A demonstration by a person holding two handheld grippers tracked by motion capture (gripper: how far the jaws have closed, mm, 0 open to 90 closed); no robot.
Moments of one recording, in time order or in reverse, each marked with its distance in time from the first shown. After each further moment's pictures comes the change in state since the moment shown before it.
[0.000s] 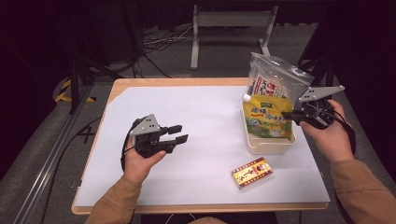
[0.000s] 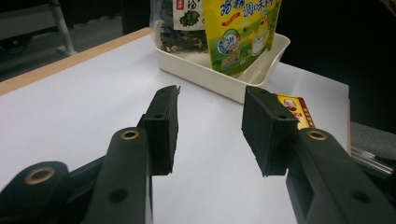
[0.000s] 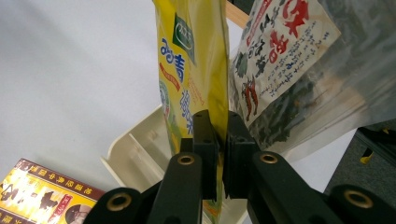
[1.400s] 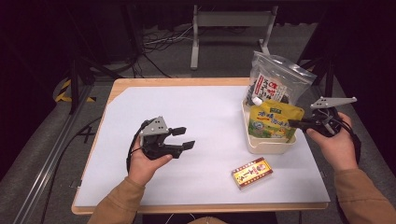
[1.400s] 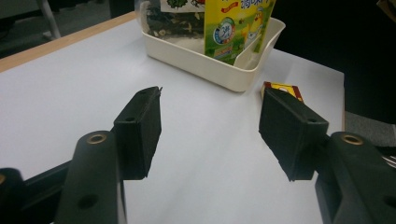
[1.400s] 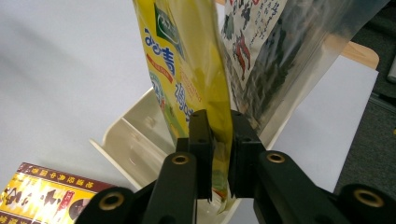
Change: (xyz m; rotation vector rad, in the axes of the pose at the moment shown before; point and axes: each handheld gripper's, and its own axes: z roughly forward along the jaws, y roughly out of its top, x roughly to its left) left arm -0.006 -0.001 0.018 0.066 -0.028 0.001; right arm -0.013 -0.044 0.004 -0.040 0.021 0.191
